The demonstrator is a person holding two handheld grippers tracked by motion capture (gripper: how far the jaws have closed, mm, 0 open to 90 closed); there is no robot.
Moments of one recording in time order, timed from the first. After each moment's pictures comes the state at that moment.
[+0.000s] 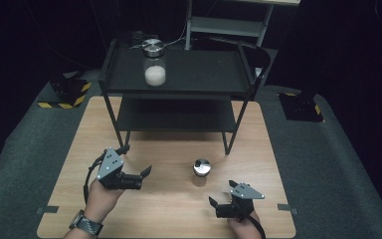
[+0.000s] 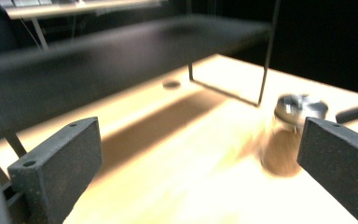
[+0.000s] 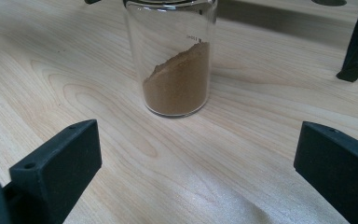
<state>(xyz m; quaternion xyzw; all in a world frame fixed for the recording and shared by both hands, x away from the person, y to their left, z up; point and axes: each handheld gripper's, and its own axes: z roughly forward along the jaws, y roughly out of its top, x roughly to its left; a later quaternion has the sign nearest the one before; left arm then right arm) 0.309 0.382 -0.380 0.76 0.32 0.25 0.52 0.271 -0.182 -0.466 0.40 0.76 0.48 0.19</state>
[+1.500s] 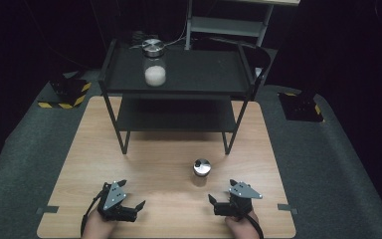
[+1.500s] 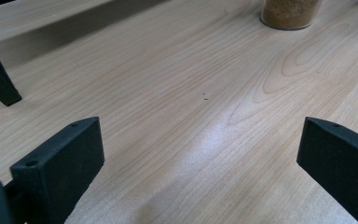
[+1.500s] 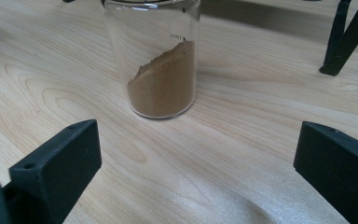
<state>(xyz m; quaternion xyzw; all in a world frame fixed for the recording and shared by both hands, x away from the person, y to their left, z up) 0.277 0.393 -0.443 0.82 0.32 0.22 0.43 0.267 -0.167 -0.463 0.43 0.75 0.46 0.21</state>
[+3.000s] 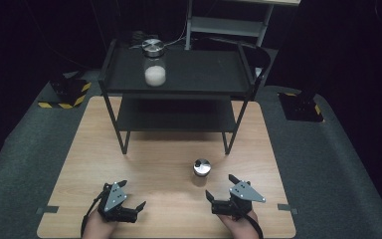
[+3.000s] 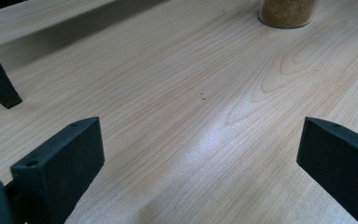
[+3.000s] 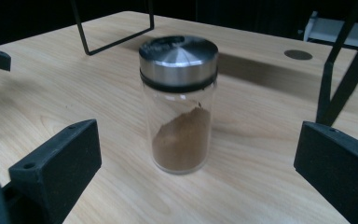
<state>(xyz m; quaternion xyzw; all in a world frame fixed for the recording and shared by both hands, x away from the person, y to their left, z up) 0.275 0.390 -0.443 0.82 0.32 0.23 0.42 0.252 -0.159 -0.449 0.40 0.72 0.51 0.25</state>
